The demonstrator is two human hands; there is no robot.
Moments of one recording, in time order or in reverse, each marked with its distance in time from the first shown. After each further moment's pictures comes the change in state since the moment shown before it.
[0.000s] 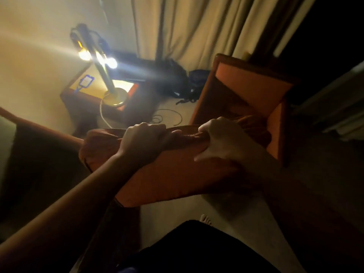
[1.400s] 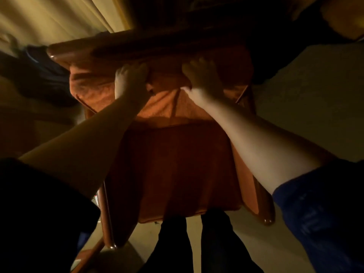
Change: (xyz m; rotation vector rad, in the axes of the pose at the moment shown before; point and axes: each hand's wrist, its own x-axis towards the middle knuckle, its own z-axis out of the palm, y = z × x) left_hand 0.658 0.234 0.449 0.118 -0.421 0.289; right_hand 0.322 0.663 0.122 0.122 0.269 0.554
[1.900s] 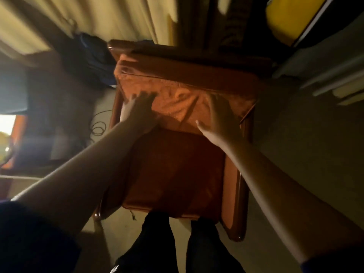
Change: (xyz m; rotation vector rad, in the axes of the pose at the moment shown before) left_hand -0.137 -0.001 -0.039 -0.172 -0.034 -0.299; right_hand -0.095 -0.025 -0.065 0.191 0.030 -0.170
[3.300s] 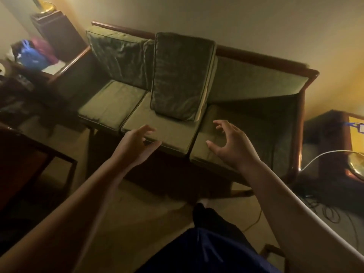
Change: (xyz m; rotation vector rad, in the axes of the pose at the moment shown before) left_hand -1.165 -0.244 0.131 -0.725 0.886 -1.634; right_hand -0.689 -0.778 0.191 0.101 -0.951 -1.510
